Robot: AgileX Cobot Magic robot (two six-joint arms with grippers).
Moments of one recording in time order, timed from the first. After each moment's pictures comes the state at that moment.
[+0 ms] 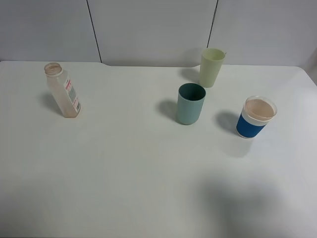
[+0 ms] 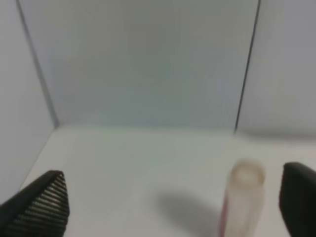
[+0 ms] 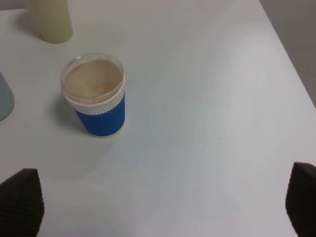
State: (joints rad) left arm -0.04 0.46 -0.55 0.33 0.33 -0.35; right arm -0.07 0.00 -0.50 -0.02 1.06 0.00
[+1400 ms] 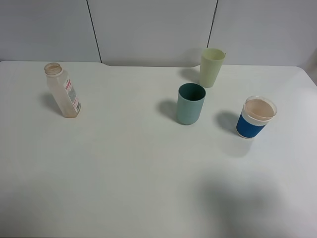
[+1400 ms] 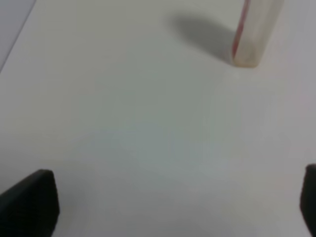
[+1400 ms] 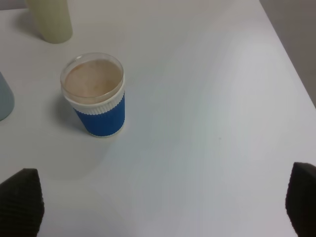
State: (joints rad) left arm -0.04 0.00 -0.55 0.14 1.15 -0.16; right arm -0.07 0.00 -0.50 -0.02 1.06 0.00
